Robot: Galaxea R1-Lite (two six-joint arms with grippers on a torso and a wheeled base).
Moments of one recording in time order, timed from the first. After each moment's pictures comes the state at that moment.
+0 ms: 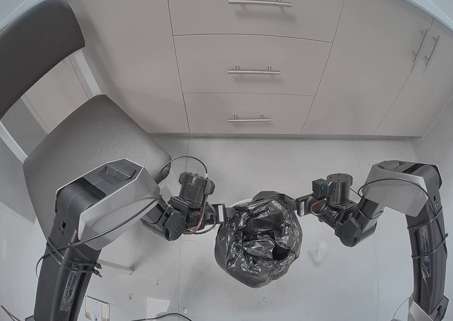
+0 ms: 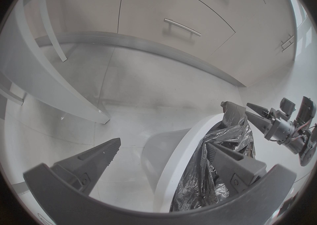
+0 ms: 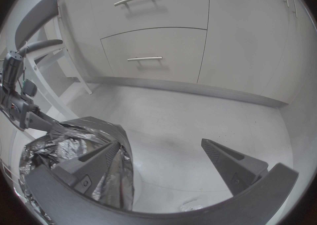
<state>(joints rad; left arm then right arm) -0.51 2.56 -1.34 -0.53 -0.01 -0.43 0.30 2.52 -0.95 -1.22 -0.08 -0.04</state>
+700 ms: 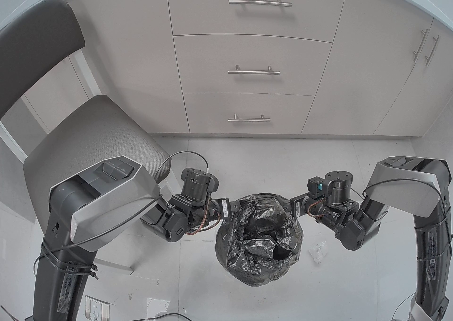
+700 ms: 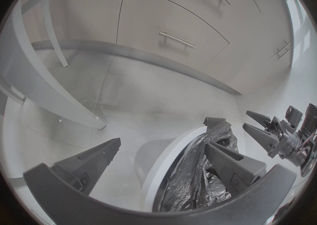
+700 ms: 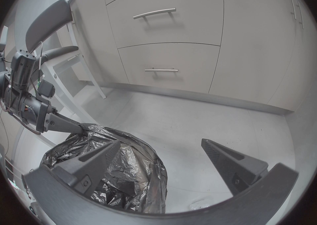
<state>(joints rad) -0.55 2.51 -1.30 -0.59 0.04 -0.48 0.36 2.42 -0.85 -1.24 -0.06 -0.04</state>
